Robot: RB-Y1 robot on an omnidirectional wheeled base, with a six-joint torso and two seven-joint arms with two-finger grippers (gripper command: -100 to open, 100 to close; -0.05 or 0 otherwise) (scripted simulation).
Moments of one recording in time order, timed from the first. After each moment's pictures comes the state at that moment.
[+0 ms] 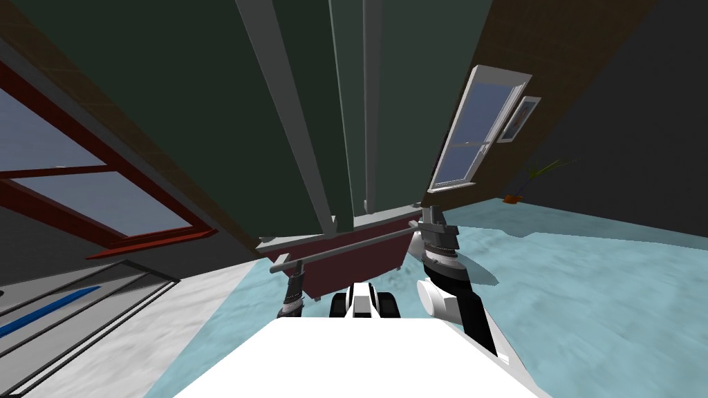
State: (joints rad) left arm 0.31 0.06 0.19 -1.03 -0.05 -1.38 -0.18; right arm 0.50 0.03 0.00 -2.27 0.00 -0.64 0.12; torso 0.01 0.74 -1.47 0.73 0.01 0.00
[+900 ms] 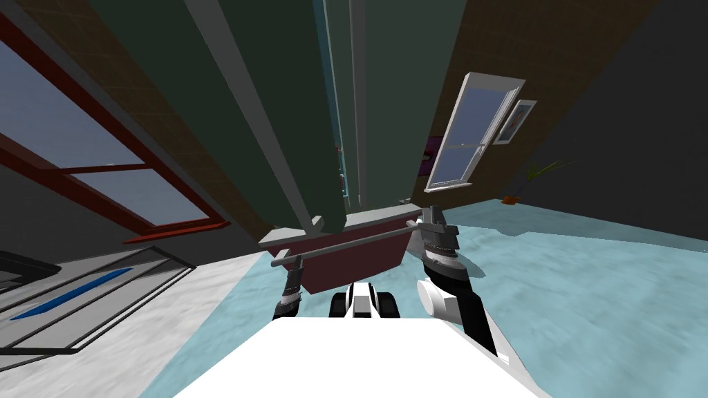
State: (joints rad) left arm 0.30 0.11 0.19 -1.08 -0.04 -1.27 -0.15; right arm 0.50 0.03 0.00 -2.27 0.00 -0.64 0.12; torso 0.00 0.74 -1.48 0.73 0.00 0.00
